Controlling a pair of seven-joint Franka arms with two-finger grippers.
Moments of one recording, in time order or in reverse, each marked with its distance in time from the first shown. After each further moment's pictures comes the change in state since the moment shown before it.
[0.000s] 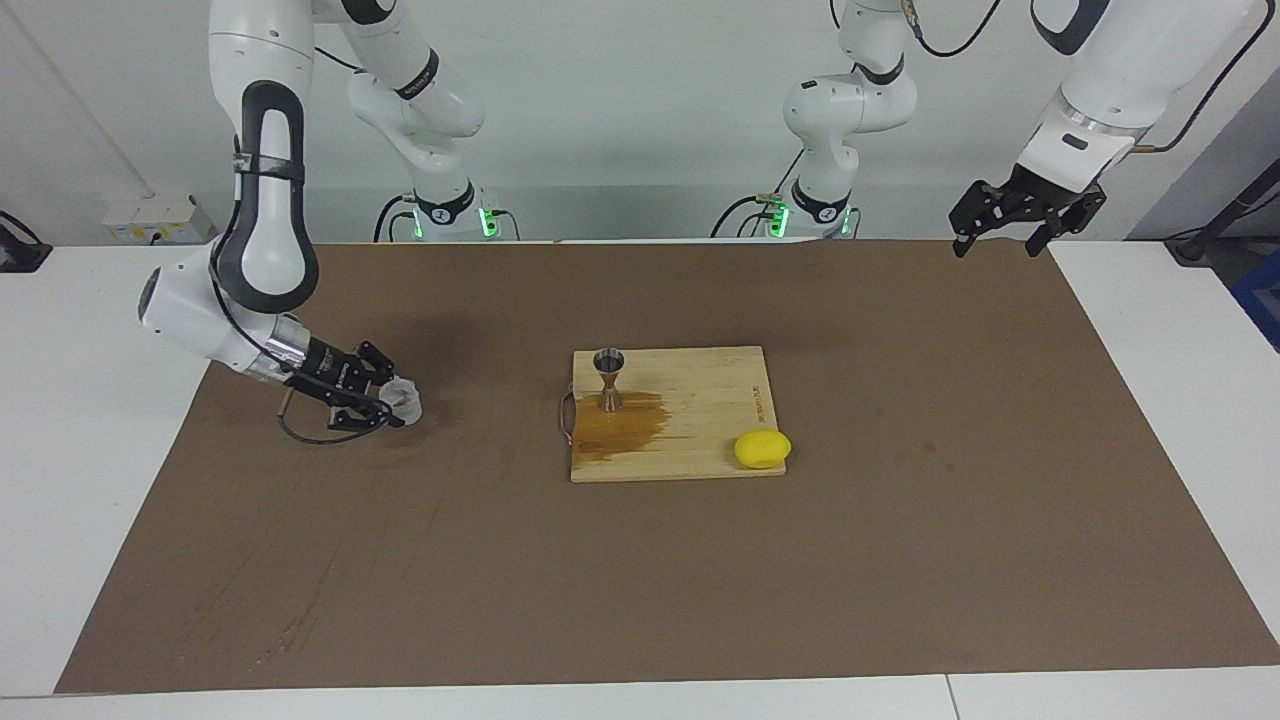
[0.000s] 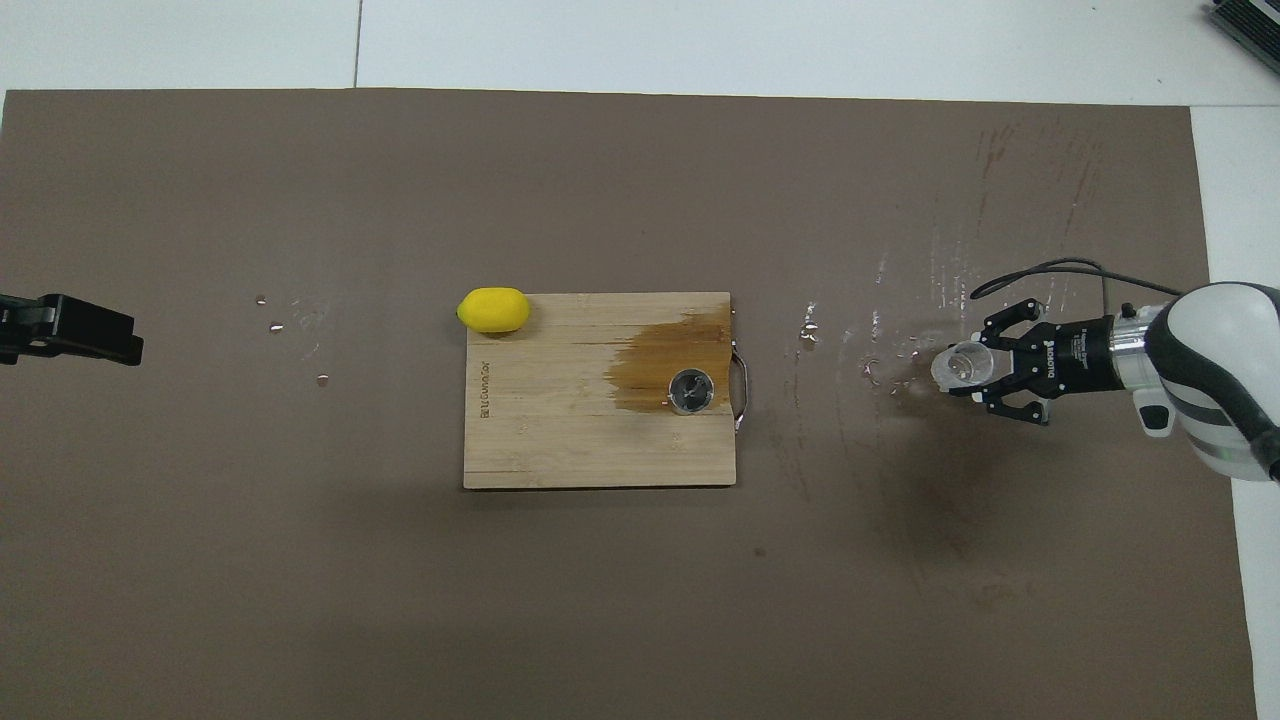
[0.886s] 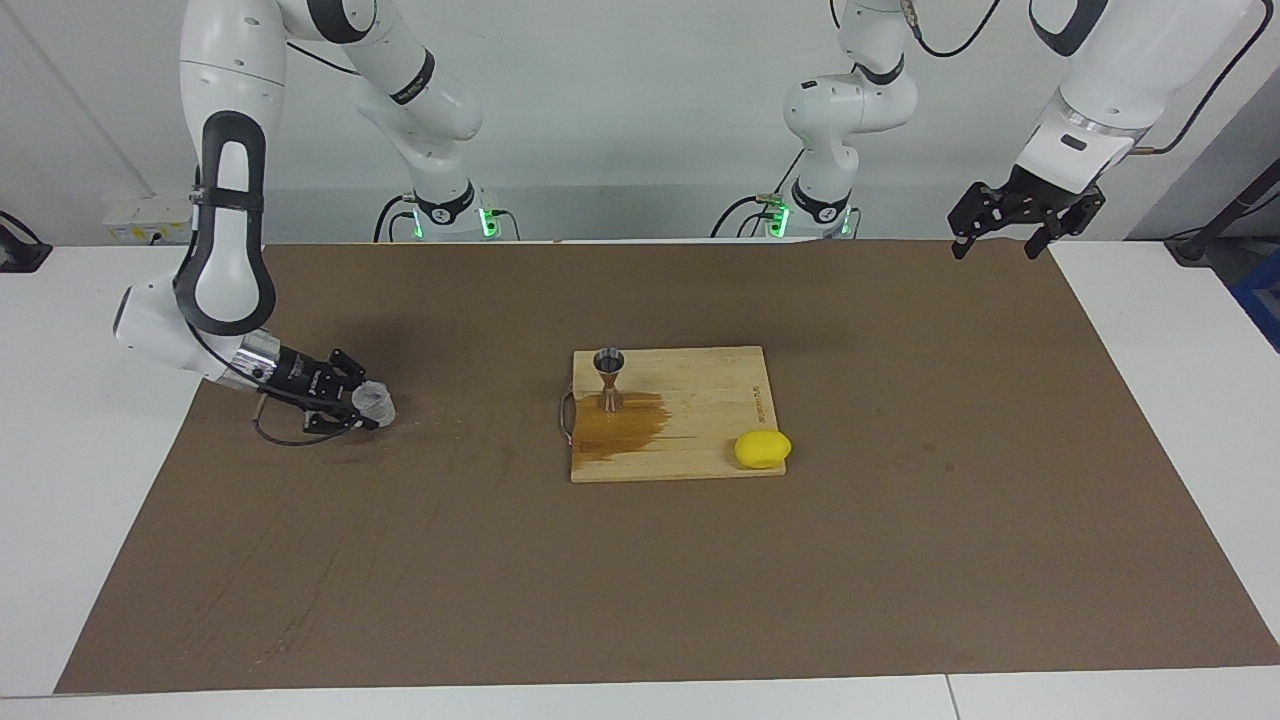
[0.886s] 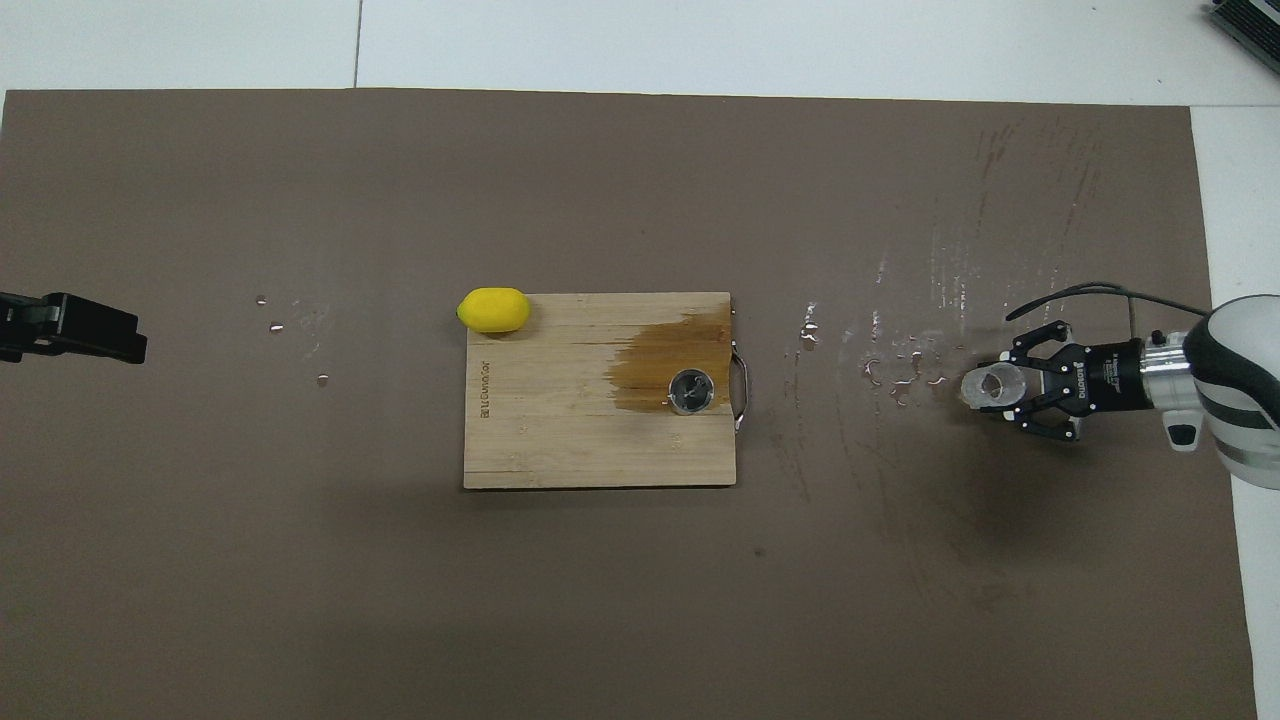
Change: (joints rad) left arm -0.001 0.000 -0.001 -0.004 -0.001 0.002 0.000; right arm -0.098 0.065 -0.001 0.003 -0.003 -0.020 -0.202
